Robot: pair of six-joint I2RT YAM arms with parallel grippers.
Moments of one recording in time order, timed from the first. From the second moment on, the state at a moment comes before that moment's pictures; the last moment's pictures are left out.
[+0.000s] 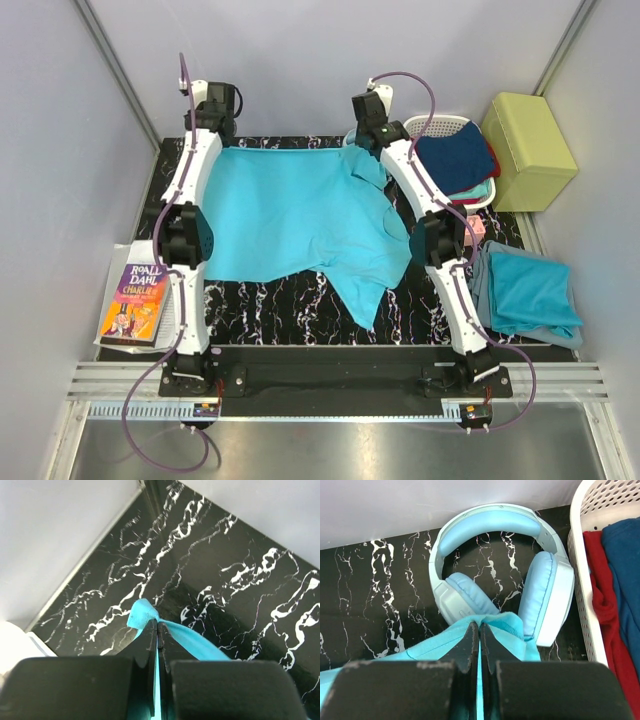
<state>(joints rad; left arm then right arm) -0.10 2.29 2.36 -0.86 -0.71 -0.42 0.42 2.57 2.69 -0.72 0.44 0.37</state>
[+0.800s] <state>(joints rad) -0.07 2.32 2.43 -0.91 -0.64 -0.47 0.39 2.59 2.67 -0.71 0.33 0.37</state>
